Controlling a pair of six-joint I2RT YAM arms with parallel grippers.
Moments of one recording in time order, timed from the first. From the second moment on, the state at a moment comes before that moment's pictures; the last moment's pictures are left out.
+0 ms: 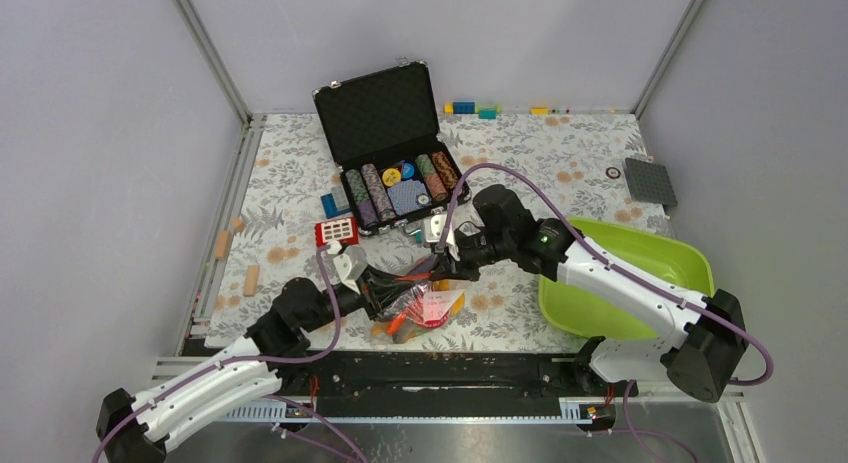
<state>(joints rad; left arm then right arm) -0.87 0.45 0.22 0.28 0.23 -0.26 0.82 1.27 1.03 -0.49 -0.66 -0.55</state>
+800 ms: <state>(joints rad) -0.86 0.43 0.21 0.25 0.20 -0.26 0.77 1.31 1.07 -0.62 -0.52 -0.47</state>
